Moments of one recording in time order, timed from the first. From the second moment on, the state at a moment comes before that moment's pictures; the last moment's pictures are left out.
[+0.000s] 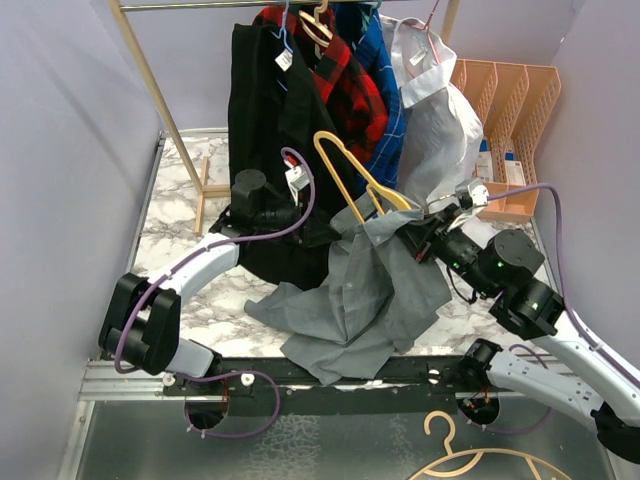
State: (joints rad) left arm -0.43 1.42 0.89 0.31 1.00 -0.30; right arm 0.82 0.70 0.88 -0.12 0.10 0.28
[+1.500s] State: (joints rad) left arm -0.12 1.45 1.05 0.61 1.39 -0.52; right arm 0.82 0.75 1.05 -0.60 -0.01 -0.21
